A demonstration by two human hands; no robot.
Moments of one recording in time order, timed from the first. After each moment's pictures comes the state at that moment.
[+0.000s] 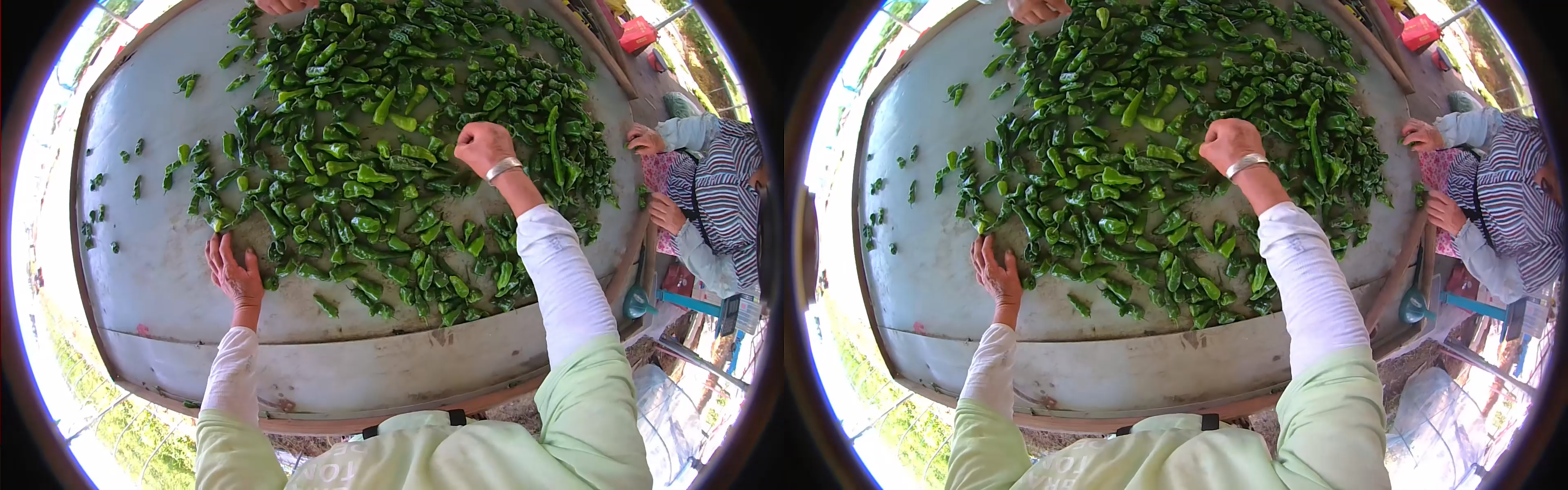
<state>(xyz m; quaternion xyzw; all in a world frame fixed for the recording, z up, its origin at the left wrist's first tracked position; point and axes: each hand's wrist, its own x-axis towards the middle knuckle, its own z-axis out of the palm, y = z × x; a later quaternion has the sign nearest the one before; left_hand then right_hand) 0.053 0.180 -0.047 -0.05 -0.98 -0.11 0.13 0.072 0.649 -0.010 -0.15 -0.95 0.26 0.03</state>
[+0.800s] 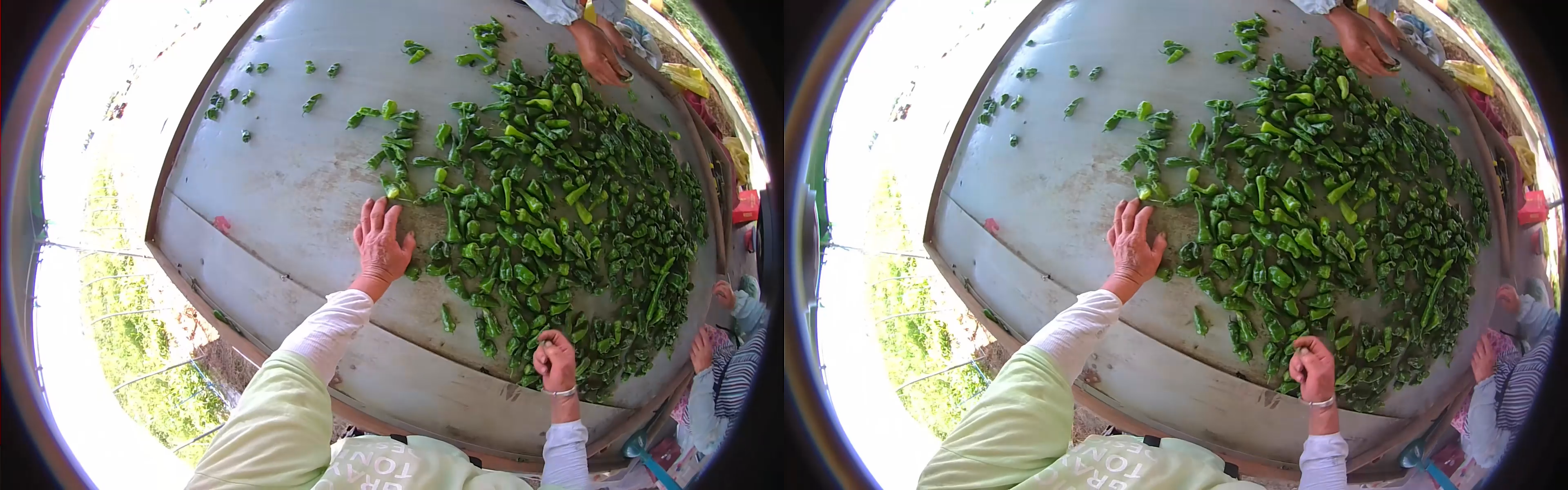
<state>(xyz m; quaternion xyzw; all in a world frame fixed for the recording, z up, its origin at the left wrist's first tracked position) 0.056 0.185 -0.030 0.00 -0.98 -0.16 0.11 0.234 0.525 -0.004 -0.24 -0.49 0.82 -0.17</state>
